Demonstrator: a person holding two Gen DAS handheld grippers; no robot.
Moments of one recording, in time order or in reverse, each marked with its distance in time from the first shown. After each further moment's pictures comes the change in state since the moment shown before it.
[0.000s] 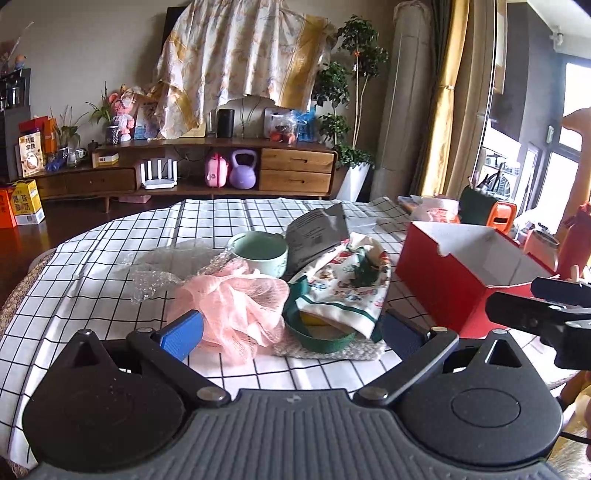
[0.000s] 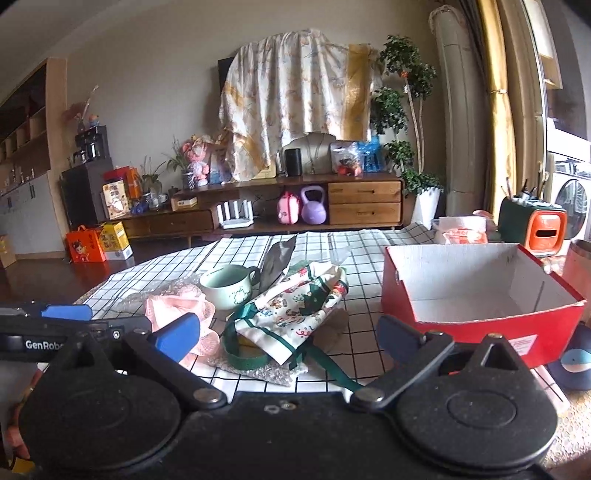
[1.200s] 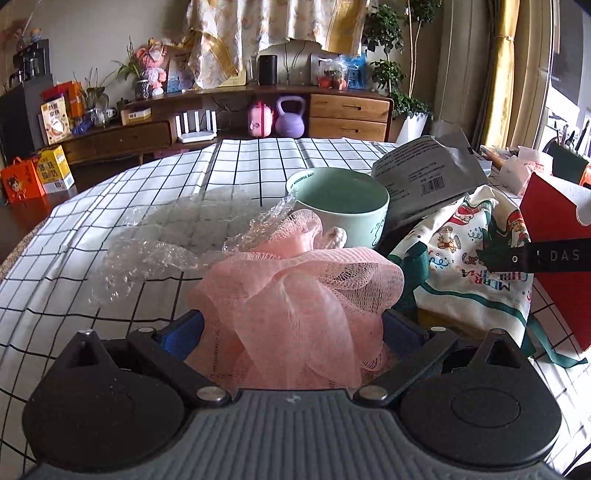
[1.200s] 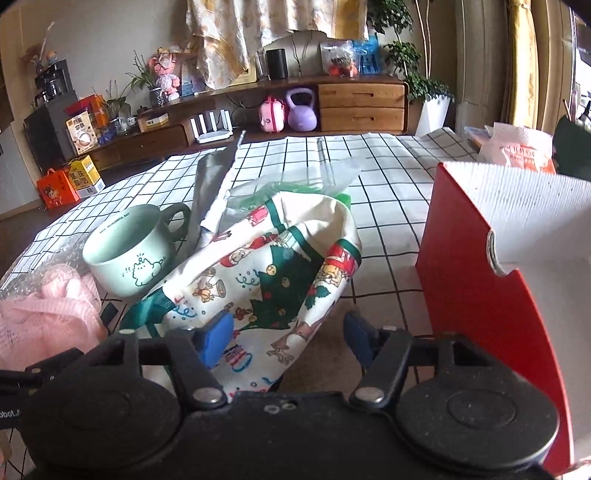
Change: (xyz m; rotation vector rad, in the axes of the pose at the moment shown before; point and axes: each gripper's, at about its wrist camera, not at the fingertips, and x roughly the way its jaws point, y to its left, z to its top) left arm 0.158 0.045 -0.013 -0.030 0.162 0.146; right arm 0.217 -0.046 0.008 0.067 0.318 -0.021
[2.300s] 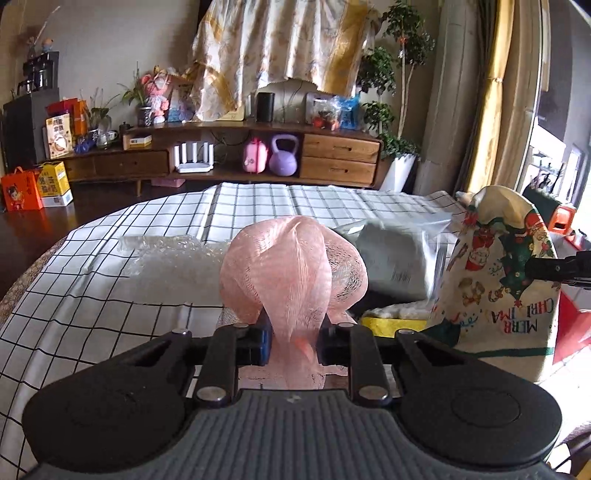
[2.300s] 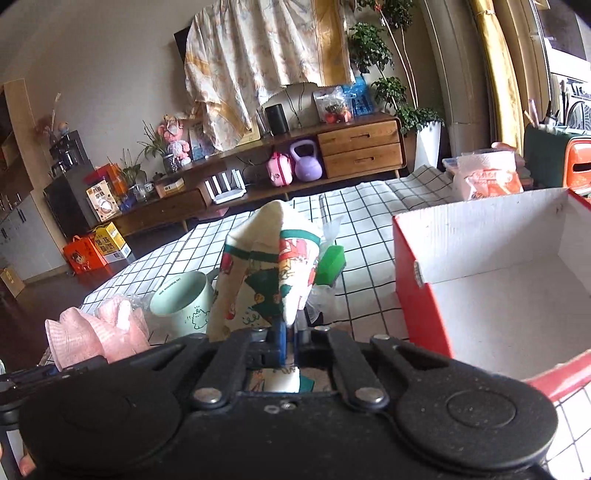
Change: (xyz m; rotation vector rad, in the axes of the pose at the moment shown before) left arm -0.076 0.002 0.009 -0.036 -0.128 -0.056; right arm -0.103 -0.026 0.000 0.116 -0.174 0.094
